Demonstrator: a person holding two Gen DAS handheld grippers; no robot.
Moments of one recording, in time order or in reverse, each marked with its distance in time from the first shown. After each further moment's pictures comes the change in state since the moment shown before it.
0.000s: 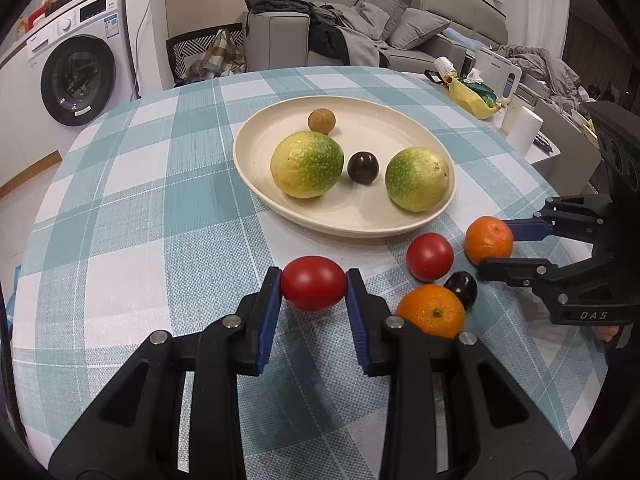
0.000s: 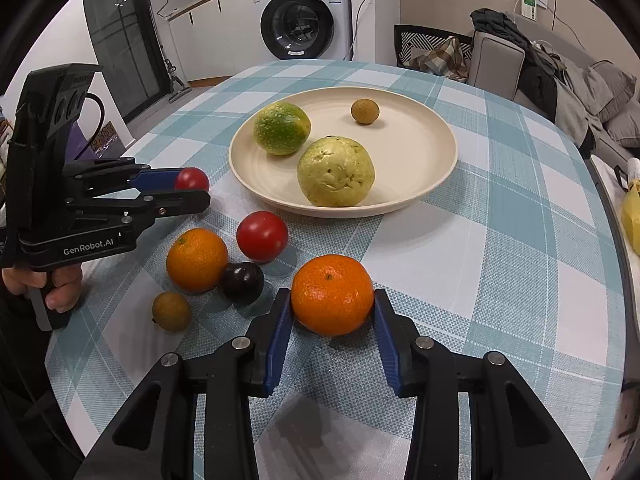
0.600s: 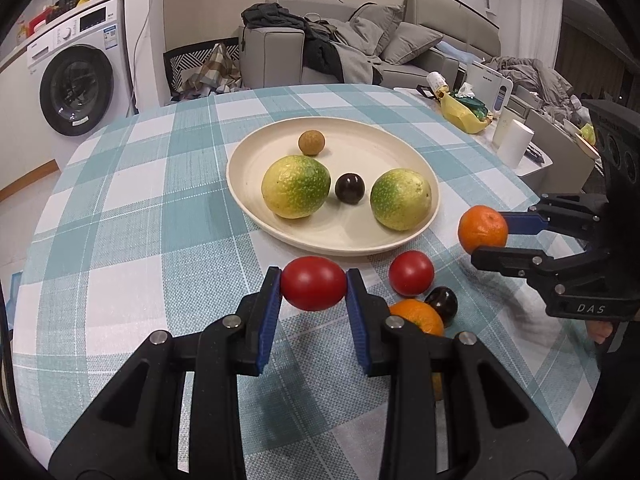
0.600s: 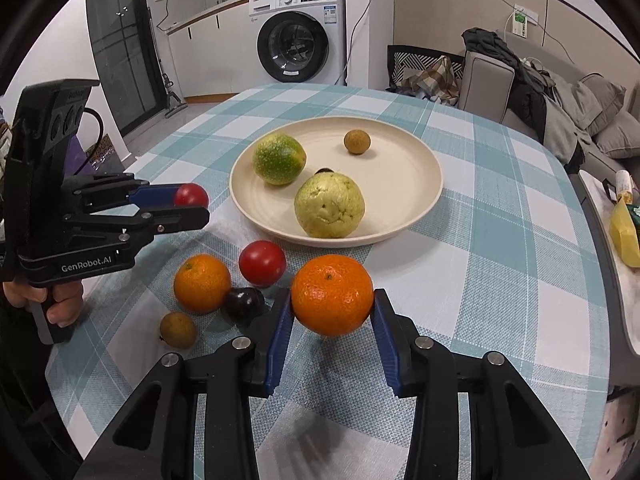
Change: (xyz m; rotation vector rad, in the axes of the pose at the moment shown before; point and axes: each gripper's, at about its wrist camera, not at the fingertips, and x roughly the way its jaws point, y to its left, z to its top) left arm -0.015 -0.005 0.003 -0.001 -0.058 -0.020; right arm -0.019 0.002 0.005 -0.003 -0.086 -0.034
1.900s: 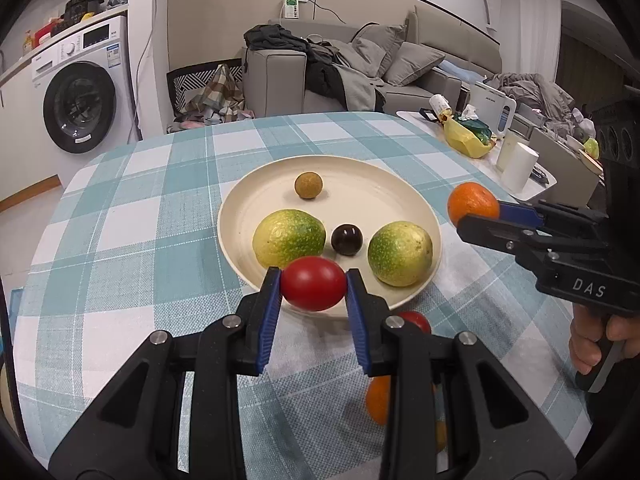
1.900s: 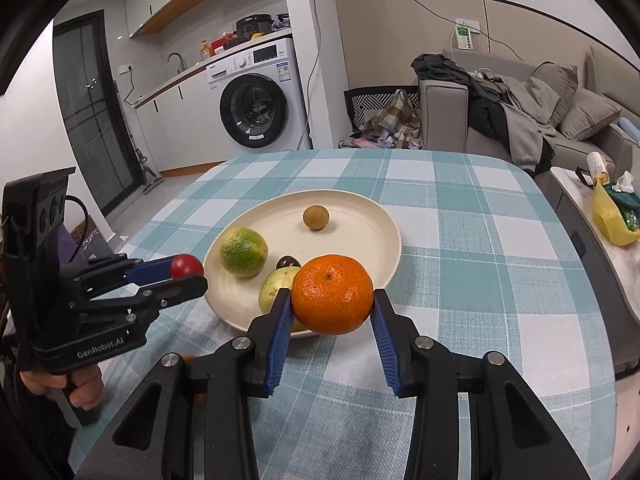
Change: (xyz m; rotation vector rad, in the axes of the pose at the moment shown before) left arm 0.012 -0.008 0.032 0.001 -0.081 0.016; right arm -0.008 -0.028 0.029 0.184 -0.205 -0.039
